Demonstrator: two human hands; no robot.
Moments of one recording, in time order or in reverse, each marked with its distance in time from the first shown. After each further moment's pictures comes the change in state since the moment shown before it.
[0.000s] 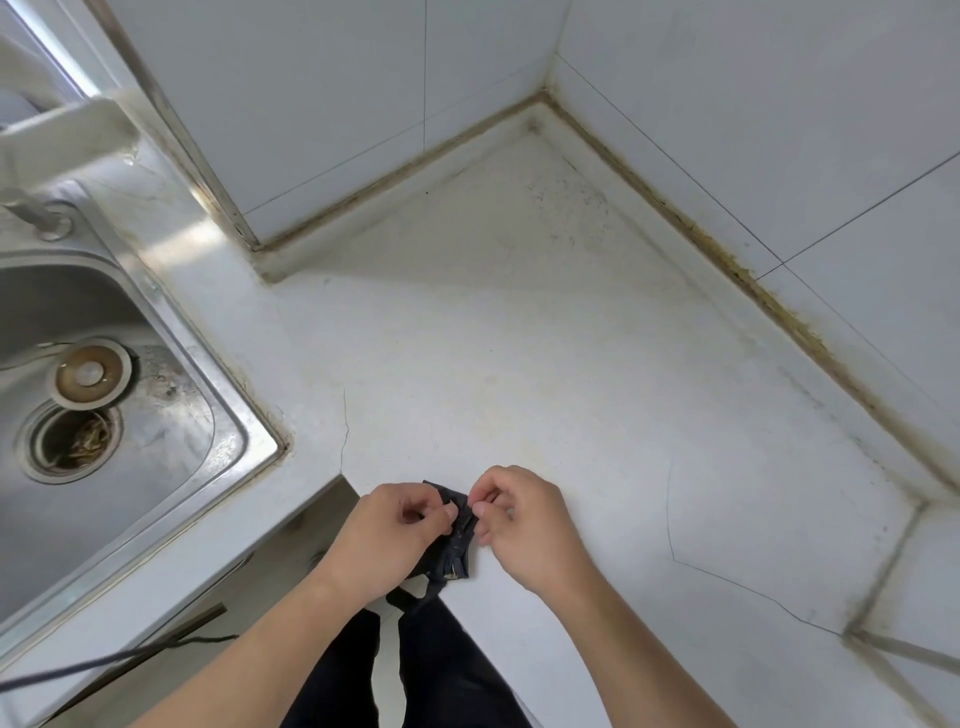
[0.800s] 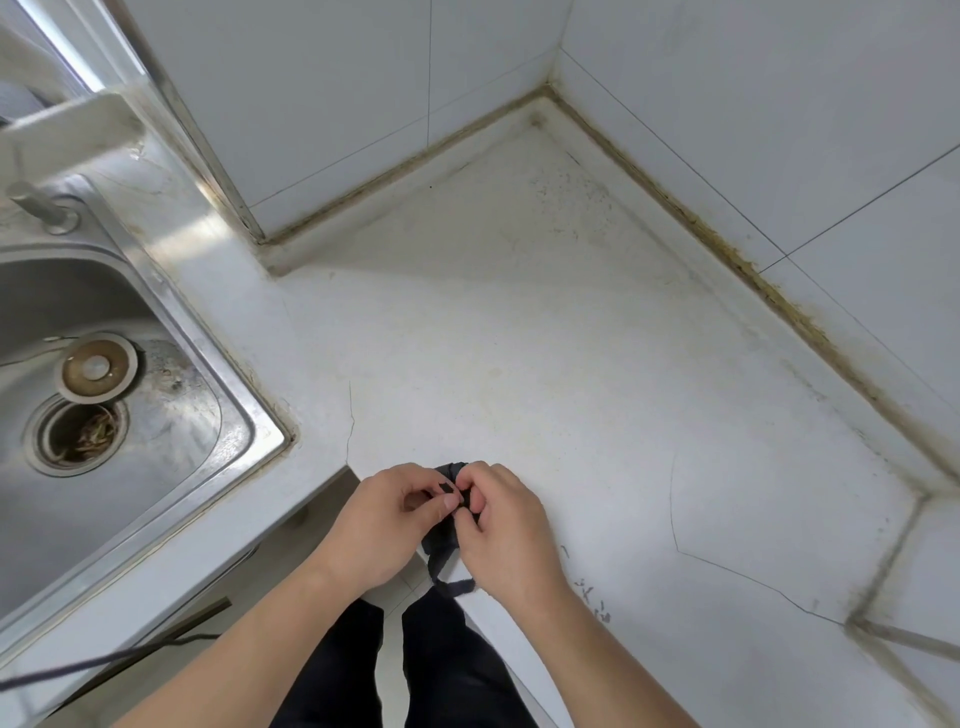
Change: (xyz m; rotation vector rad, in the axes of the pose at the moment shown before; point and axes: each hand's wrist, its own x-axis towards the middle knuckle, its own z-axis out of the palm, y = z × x) left_hand -0.005 0.005 -0.011 0.039 0.020 0.084; right_hand -0.010 0.003 0.035 -0.245 0.123 -0.210
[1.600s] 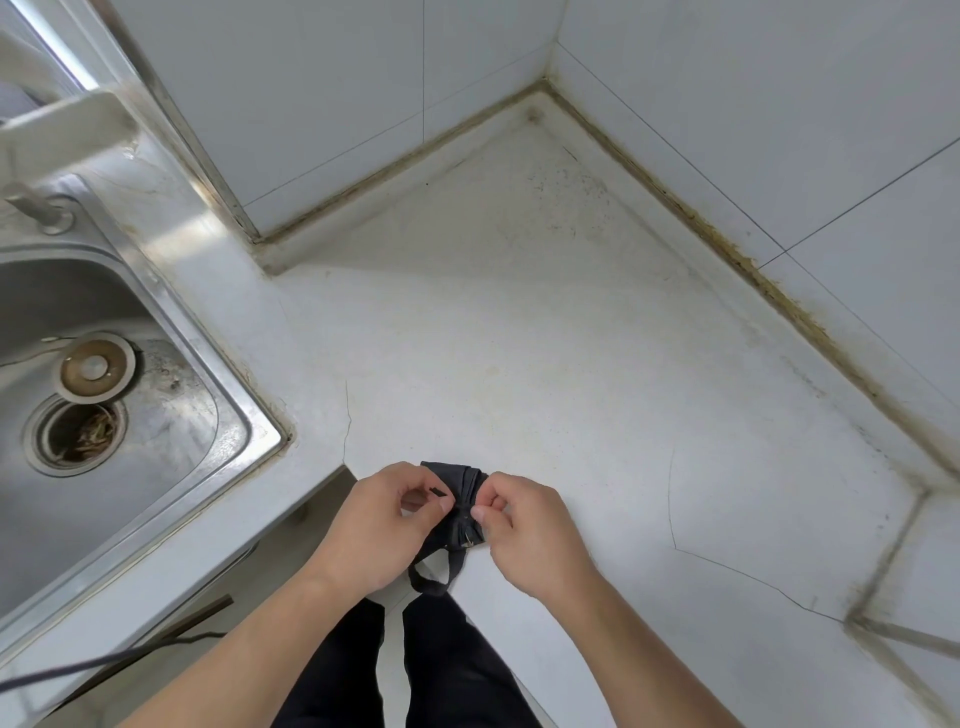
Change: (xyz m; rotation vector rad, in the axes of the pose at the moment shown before) left_hand -0.006 0.005 0.003 0.057 0.081 -0.018; right_hand 0.000 0.011 -0.034 0.038 -0.181 0.165
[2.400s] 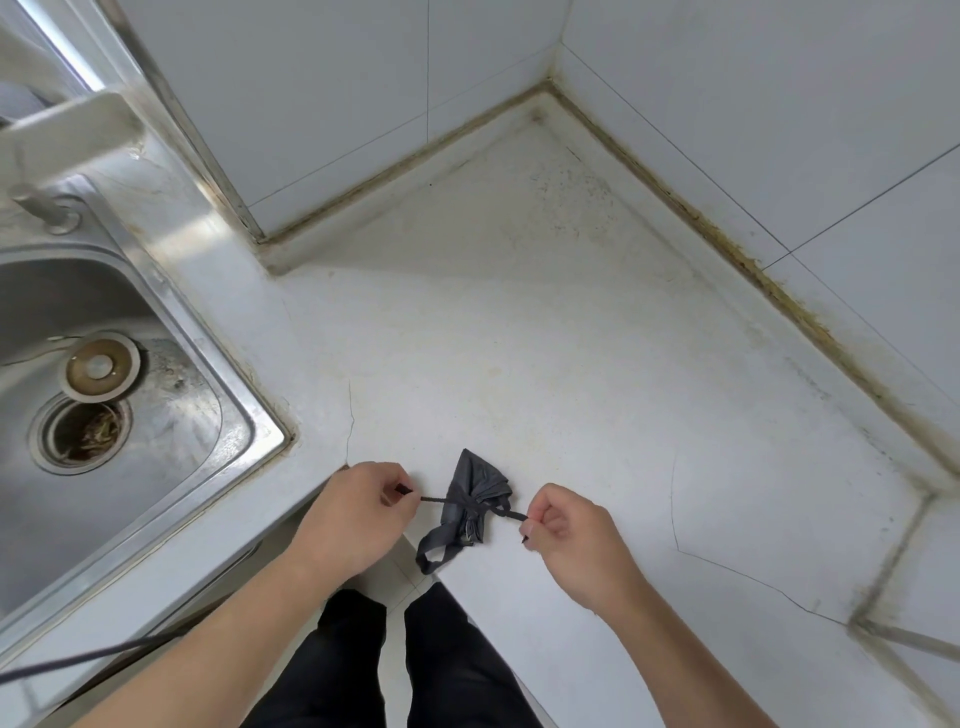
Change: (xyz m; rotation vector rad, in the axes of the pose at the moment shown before) left_hand 0.011 -0.011 -0.020 0.294 0.015 -0.121; right_hand -0.013 0.037 -0.023 0.150 -0.006 0.204
